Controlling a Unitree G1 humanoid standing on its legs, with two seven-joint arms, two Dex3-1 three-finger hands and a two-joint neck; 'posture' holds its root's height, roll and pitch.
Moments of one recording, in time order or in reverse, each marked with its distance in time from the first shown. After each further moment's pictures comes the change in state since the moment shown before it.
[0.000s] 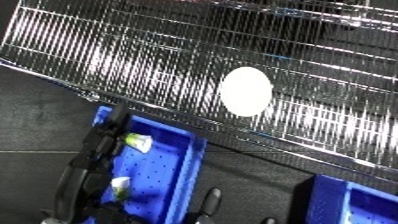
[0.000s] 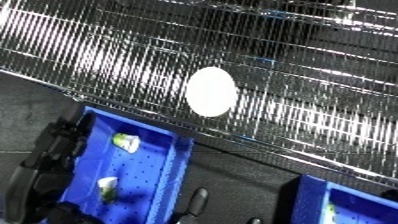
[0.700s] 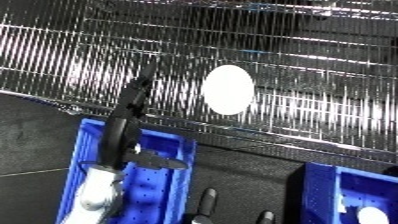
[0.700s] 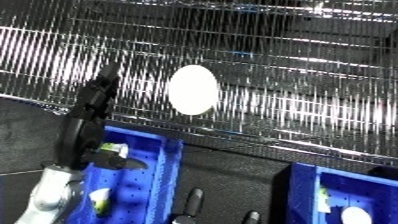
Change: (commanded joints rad) left arm -0.277 -0.046 -0.075 0.307 0.097 0.043 0.171; right arm -0.064 -0.003 0.039 -0.030 -0.062 0.042 0.032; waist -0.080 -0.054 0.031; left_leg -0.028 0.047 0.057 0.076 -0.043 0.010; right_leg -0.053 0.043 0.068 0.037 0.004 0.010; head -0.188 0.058
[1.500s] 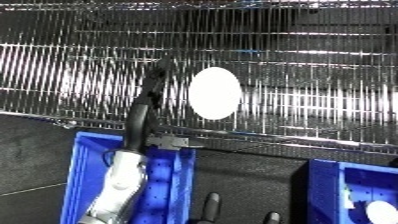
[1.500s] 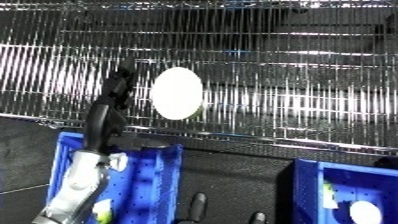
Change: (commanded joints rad) left arm -0.179 -0.060 -0.022 0.267 0.015 0.001 0.020; right arm -0.040 0.012 0.056 -0.037 0.018 0.025 -0.022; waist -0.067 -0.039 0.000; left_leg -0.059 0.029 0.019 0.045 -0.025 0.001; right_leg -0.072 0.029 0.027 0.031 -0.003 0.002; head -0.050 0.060
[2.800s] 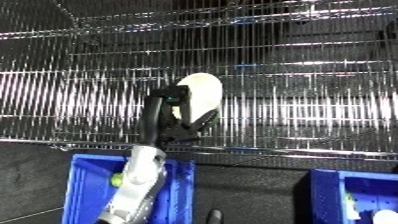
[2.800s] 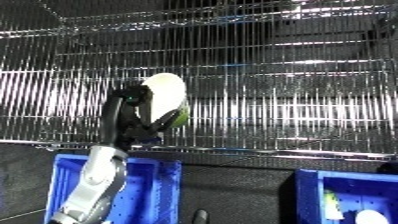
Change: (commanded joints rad) left arm -0.116 -0.046 0.005 0.050 -0.160 0.014 -0.042; right arm 0.016 0.028 0.018 -0.037 0.022 -0.042 -0.047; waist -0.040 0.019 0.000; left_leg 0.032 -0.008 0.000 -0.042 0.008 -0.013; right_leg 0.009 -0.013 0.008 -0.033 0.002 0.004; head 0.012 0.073
